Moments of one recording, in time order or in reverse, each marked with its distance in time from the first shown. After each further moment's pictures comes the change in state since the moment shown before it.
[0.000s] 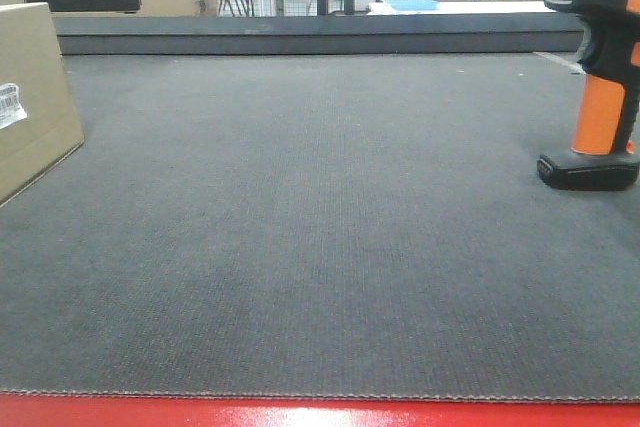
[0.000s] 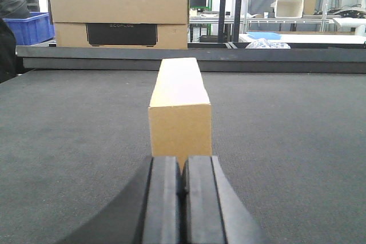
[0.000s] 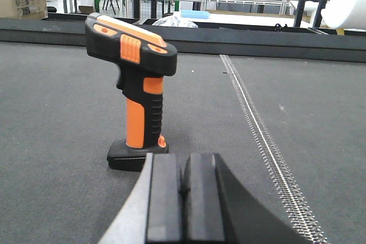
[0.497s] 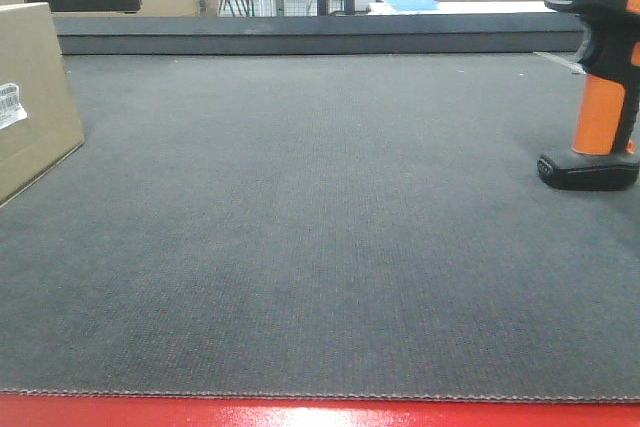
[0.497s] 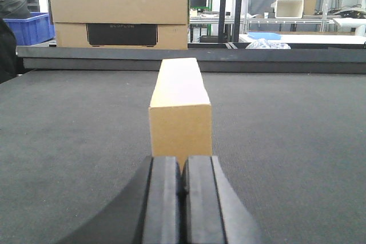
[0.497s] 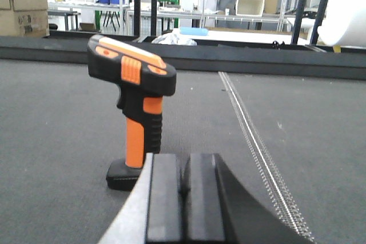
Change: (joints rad) left arm 0.000 0.000 0.000 0.000 -0.006 0.000; right arm 0.000 0.000 0.000 0.000 -0.061 0.000
